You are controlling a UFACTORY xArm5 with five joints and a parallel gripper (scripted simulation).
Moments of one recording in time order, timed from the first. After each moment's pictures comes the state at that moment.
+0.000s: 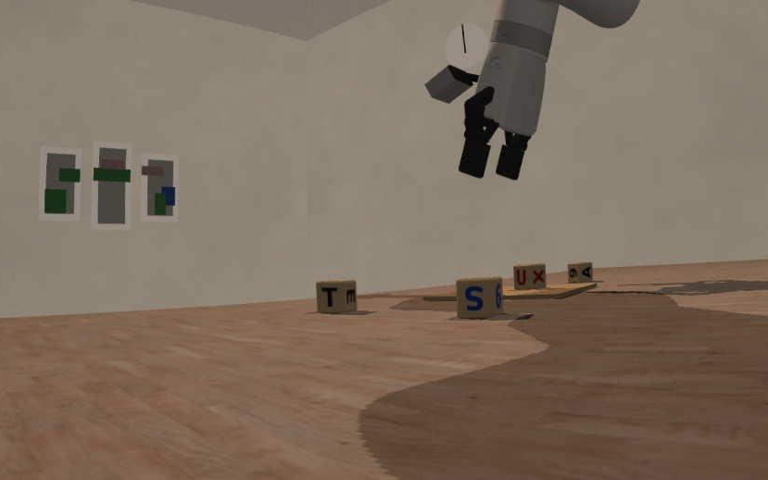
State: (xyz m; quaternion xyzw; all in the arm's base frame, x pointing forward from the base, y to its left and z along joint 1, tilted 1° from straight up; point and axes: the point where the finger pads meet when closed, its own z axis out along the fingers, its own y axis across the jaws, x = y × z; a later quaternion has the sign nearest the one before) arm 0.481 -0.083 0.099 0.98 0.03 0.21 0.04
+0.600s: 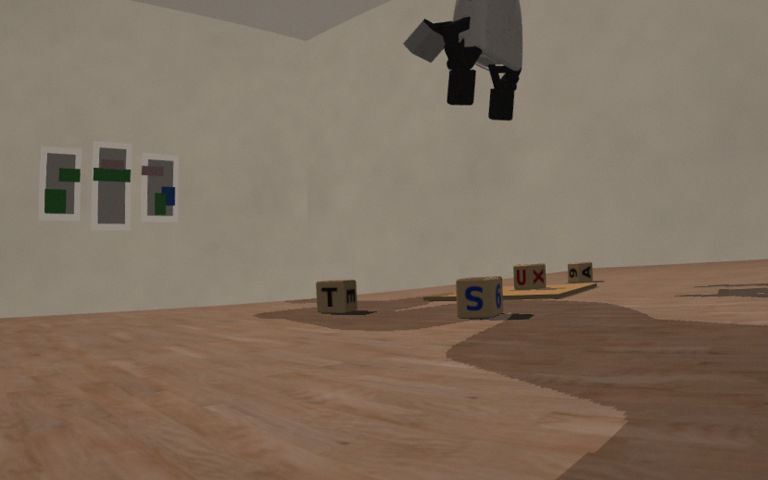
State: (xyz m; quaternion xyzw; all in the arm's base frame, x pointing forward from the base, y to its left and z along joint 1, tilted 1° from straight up) arm 0.459 -0.038 0.167 0.99 0.01 0.10 0.01
